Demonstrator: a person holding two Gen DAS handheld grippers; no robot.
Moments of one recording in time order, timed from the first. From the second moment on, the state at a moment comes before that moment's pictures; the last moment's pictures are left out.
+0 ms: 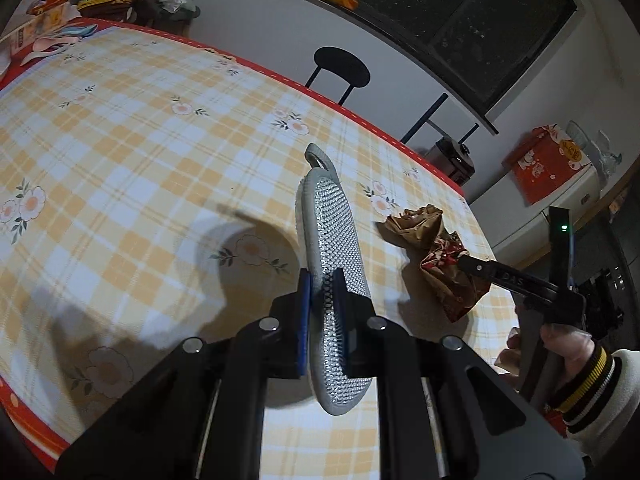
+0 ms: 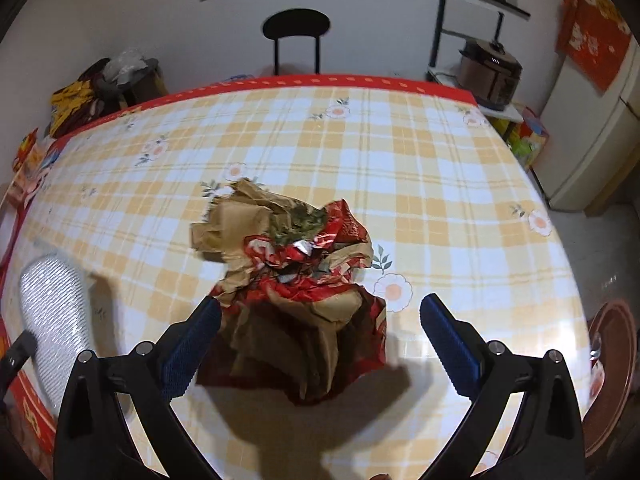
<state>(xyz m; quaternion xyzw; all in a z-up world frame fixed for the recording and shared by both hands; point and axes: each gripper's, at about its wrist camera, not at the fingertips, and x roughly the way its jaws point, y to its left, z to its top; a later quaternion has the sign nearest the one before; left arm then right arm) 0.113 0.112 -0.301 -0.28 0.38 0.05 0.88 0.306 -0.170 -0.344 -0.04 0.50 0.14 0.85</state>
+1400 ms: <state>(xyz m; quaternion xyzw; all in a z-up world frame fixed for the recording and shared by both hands) 0.103 0.034 -0.218 -0.22 0.31 0.02 0.92 0.219 -0.270 -0.239 0.02 0.36 0.19 0.91</state>
